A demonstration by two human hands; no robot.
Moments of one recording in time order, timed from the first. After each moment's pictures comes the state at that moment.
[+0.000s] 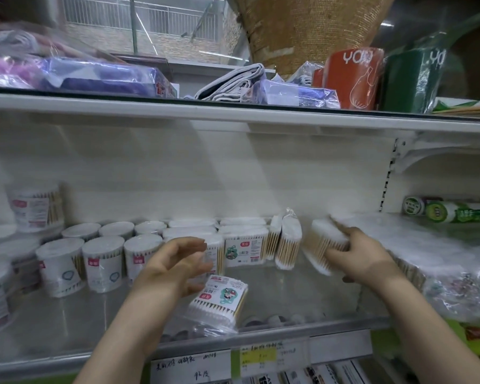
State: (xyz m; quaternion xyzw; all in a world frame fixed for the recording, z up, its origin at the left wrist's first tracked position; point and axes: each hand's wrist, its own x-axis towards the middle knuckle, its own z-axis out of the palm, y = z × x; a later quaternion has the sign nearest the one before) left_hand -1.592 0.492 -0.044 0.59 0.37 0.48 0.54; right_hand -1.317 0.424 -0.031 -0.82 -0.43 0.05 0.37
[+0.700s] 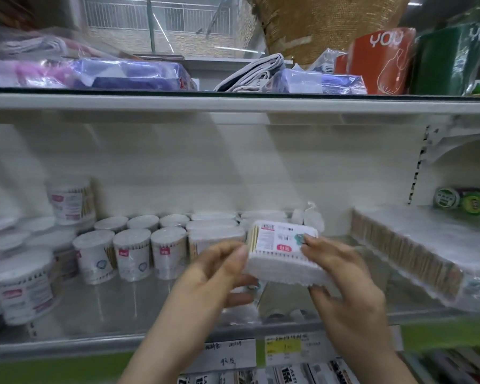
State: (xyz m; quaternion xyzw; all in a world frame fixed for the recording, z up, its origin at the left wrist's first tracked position) left_hand -1.594 0.461 -0.047 0.63 0.28 0.45 0.57; right_hand -1.405 0.413 -0.091 -0.51 -0.62 -0.24 0.54
